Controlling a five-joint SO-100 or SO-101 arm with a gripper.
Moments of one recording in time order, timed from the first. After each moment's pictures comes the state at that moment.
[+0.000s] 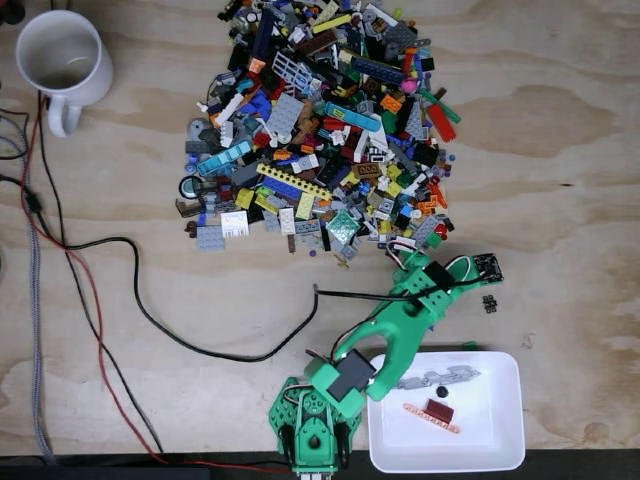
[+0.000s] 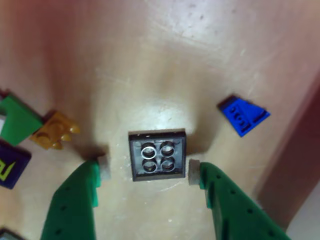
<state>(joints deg) 42.8 92.6 121.7 61.3 -53.9</state>
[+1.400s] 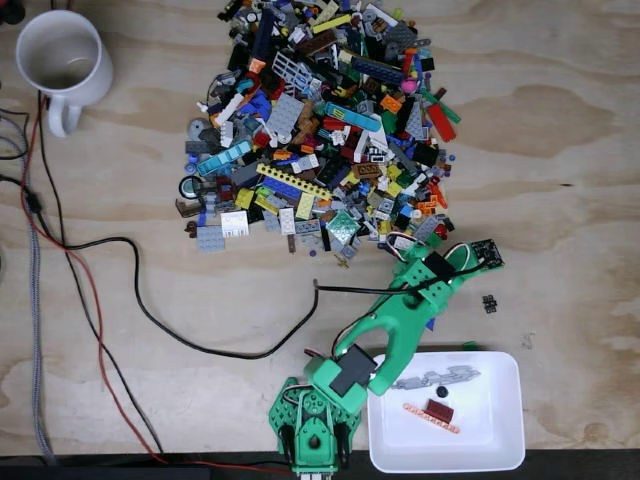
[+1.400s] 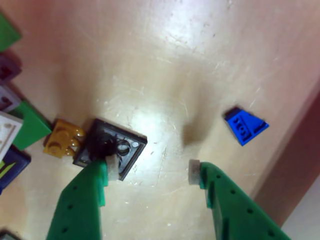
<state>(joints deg) 41.1 90.7 117.0 64.6 -55.0</state>
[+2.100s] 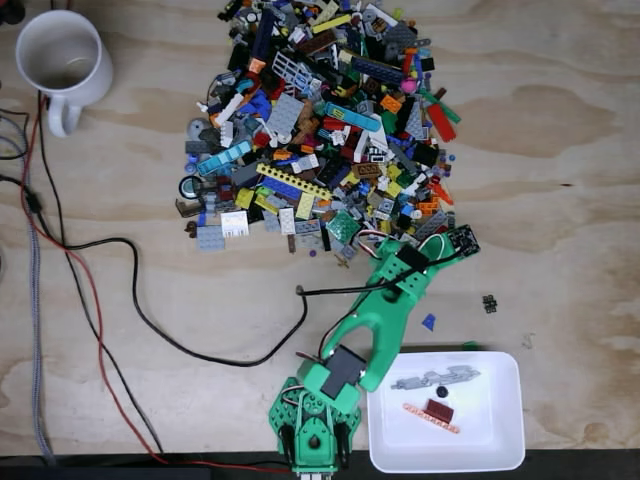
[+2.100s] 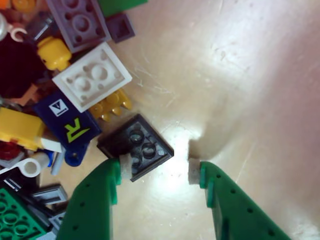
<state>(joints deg) 33.0 93.0 123.1 60.2 -57.7</state>
